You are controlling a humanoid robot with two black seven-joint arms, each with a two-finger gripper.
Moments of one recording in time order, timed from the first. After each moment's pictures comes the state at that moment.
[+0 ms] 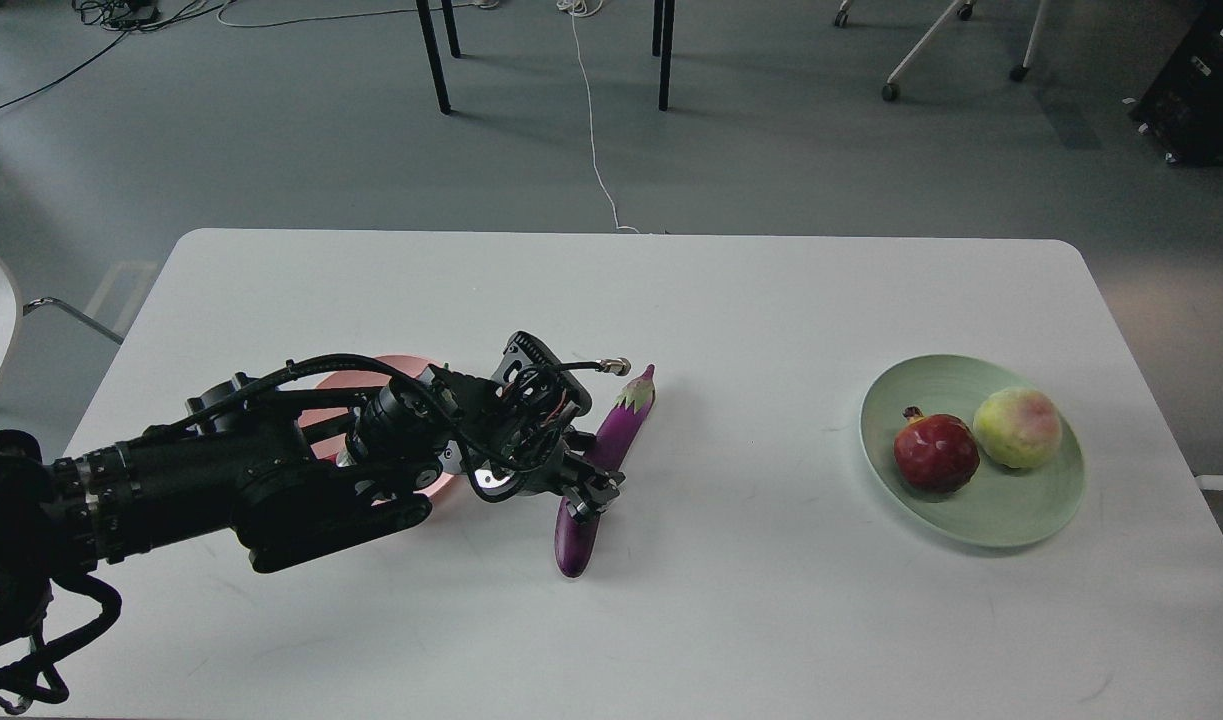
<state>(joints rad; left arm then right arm) -0.96 0.25 -0.10 -1.21 1.89 -0.49 0.00 0.40 -0.92 0.81 0.91 0.24 0.49 0.44</state>
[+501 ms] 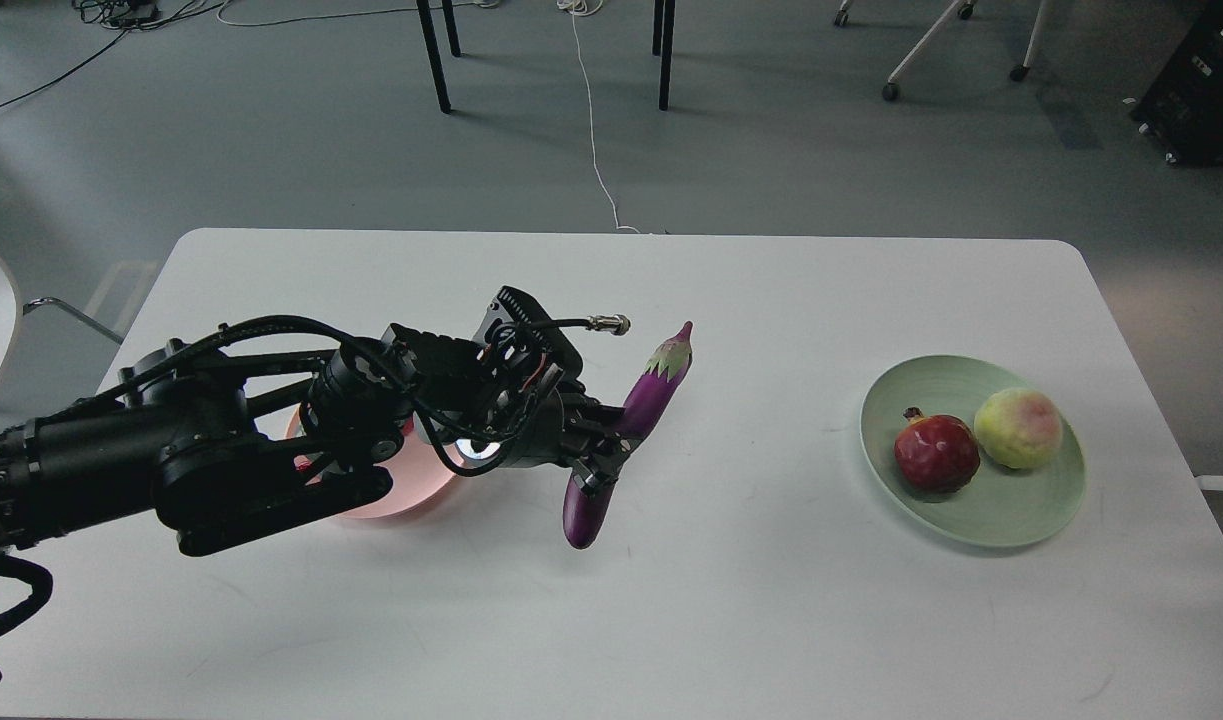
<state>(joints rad) -1.03 0.48 -0.23 -1.52 1.87 -0.49 -0.01 0.40 -0.93 0.81 0.91 0.23 0.49 0.44</state>
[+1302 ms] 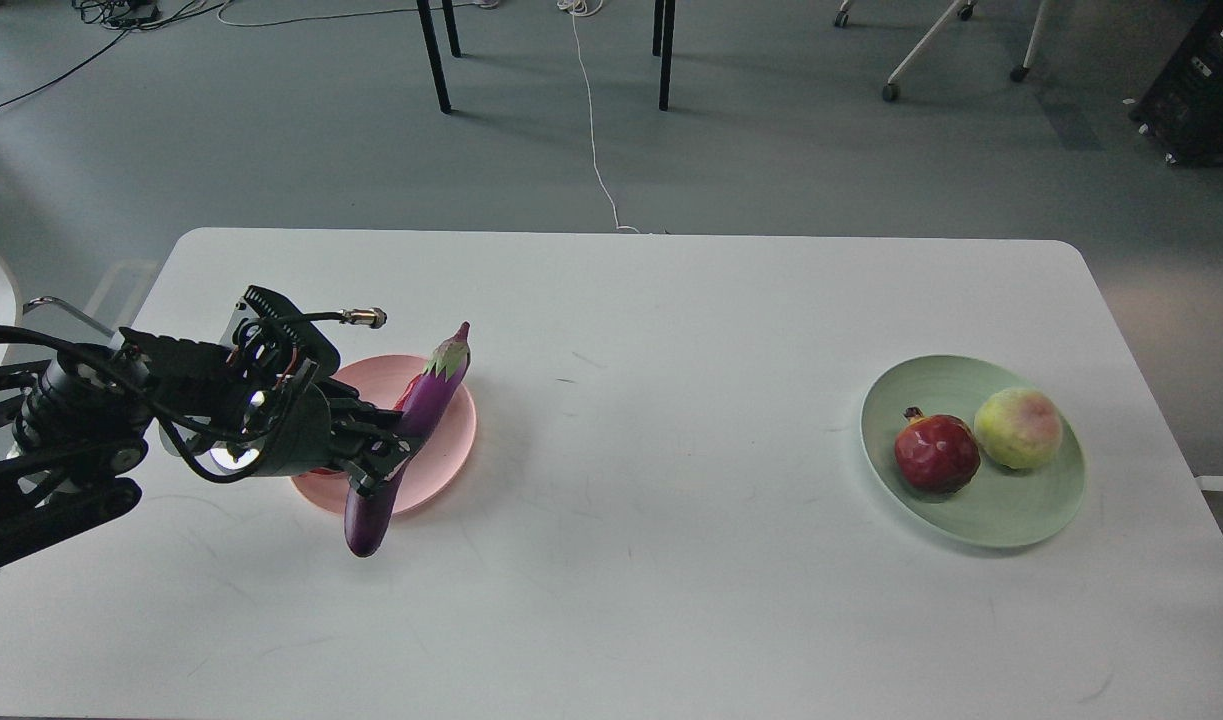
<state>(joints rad) -0.90 0.86 -0.20 -1.57 1.88 -0.49 -0.10 0.40 -0.95 0.82 0.91 0.23 0.49 0.44</state>
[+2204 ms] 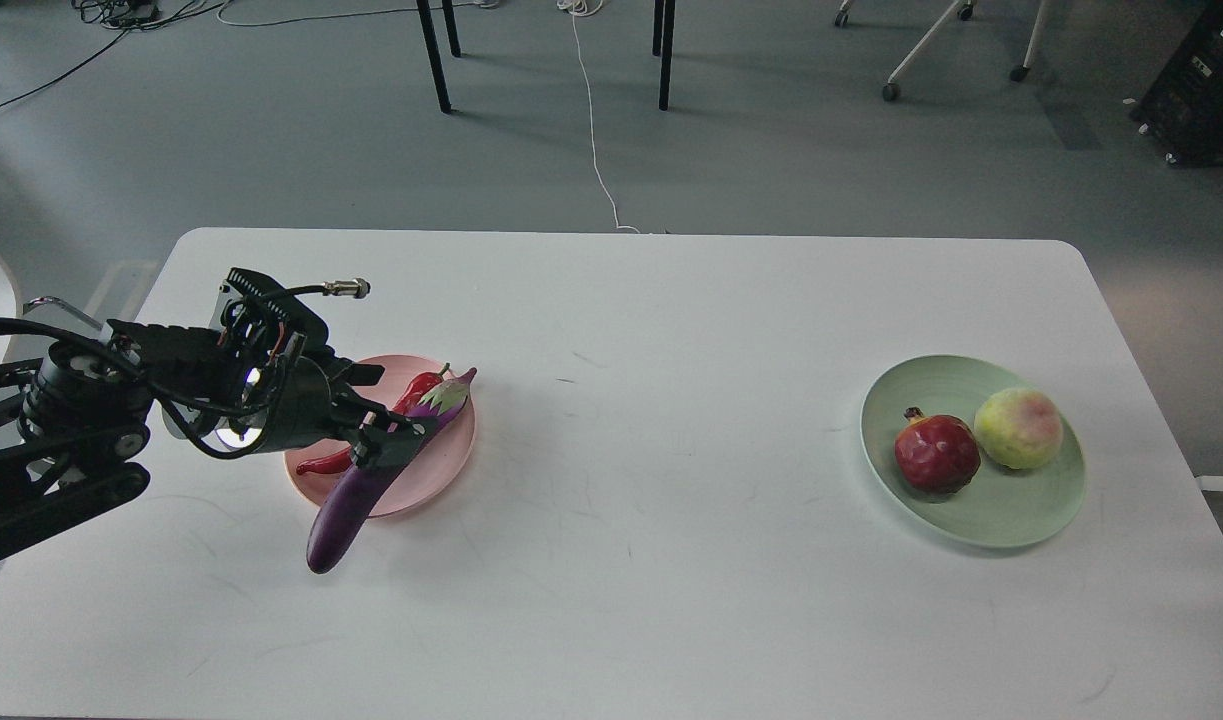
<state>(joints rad) -0.88 0.84 -0.30 -1.49 1.76 -0.35 -0.11 0.40 -0.95 0.83 0.92 0.23 0.49 0.44</state>
